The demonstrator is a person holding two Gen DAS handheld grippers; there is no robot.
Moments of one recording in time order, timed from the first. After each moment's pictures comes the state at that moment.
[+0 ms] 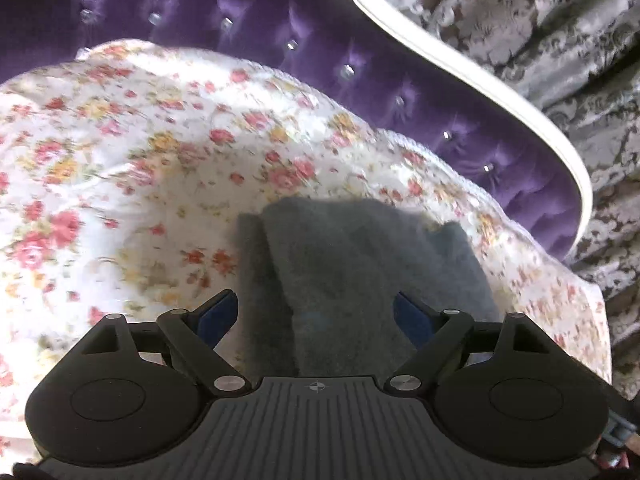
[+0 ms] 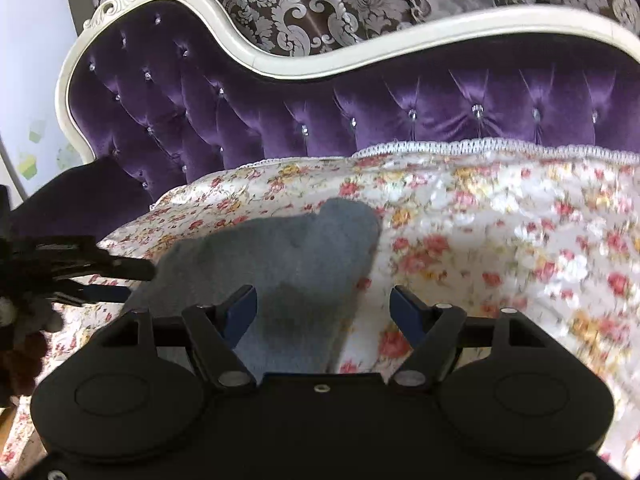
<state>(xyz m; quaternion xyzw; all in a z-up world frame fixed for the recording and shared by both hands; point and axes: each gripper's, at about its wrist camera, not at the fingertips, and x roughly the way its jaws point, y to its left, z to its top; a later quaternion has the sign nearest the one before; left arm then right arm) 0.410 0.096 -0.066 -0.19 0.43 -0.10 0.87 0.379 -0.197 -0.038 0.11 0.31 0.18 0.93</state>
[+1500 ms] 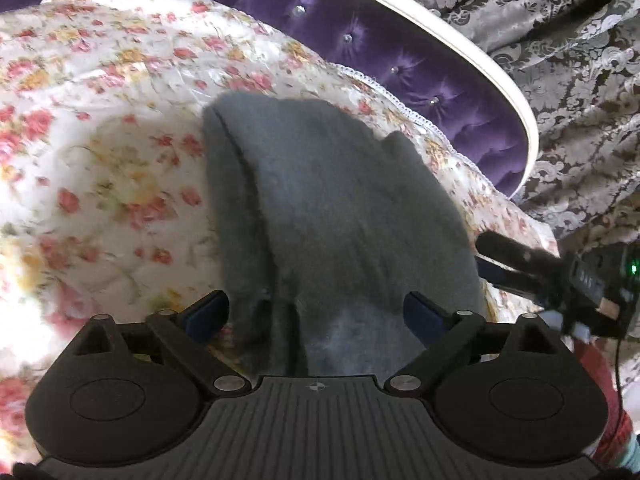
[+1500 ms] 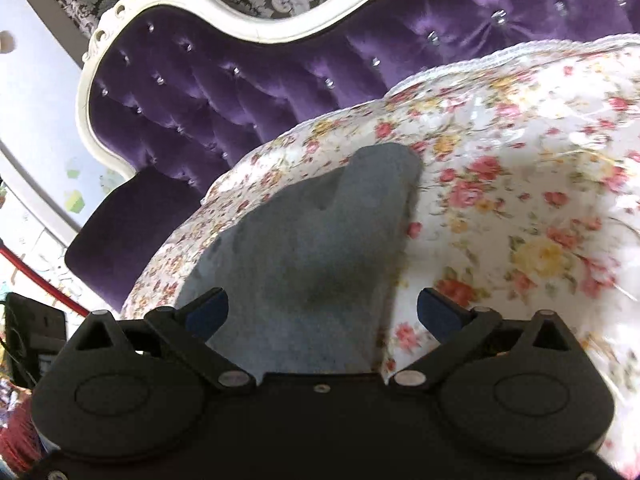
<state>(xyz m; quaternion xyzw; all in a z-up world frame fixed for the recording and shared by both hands) 0.357 0.093 -0.099 -0.20 0.45 -0.20 0.84 0.410 -0.209 -0.067 0.23 0.37 0.27 0.86</state>
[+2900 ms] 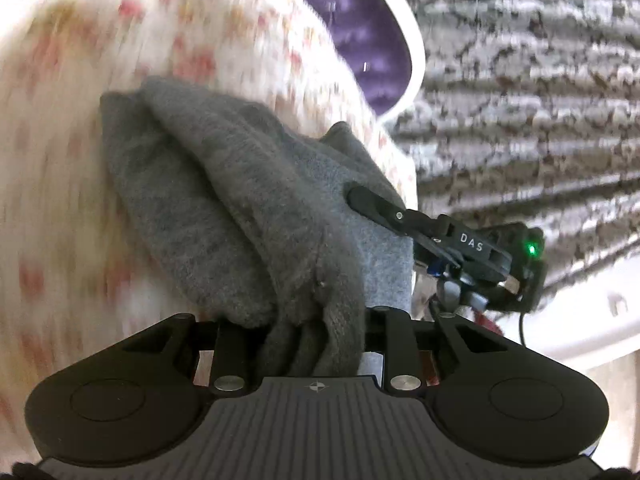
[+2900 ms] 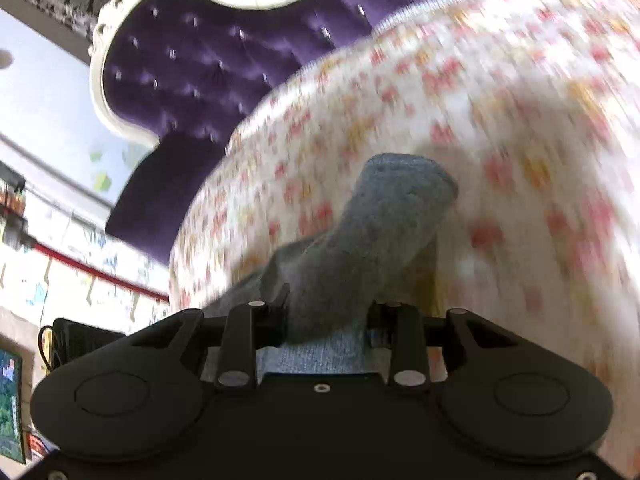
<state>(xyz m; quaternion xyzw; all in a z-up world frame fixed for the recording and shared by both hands) 0.220 0.070 -0.095 -0.35 0.52 -0.35 0.69 0.272 -0.232 -0.027 0.28 0.46 0.26 0.80</state>
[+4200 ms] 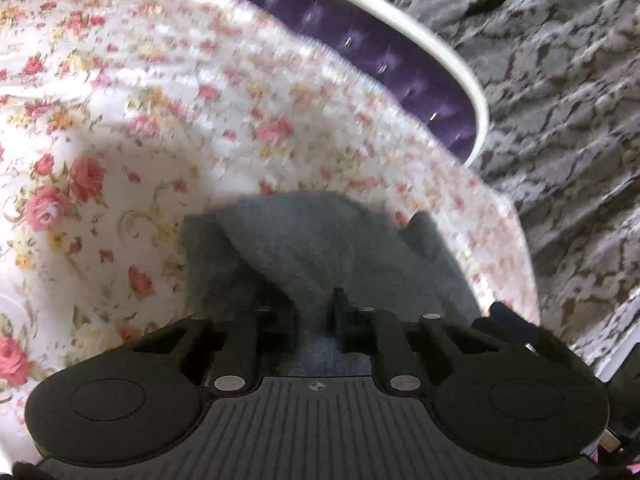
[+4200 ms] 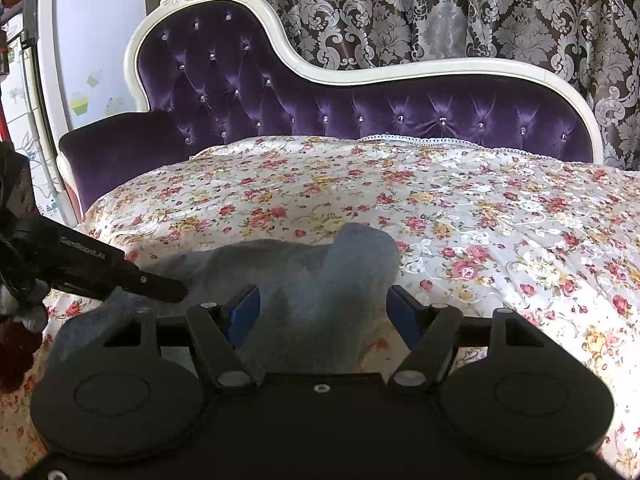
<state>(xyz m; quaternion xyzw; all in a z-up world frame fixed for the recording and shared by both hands) 0.190 0.073 -0.071 -0.23 0.42 -0.21 0.85 0.128 -0.197 -0.026 0.03 0.26 0.15 0.95</state>
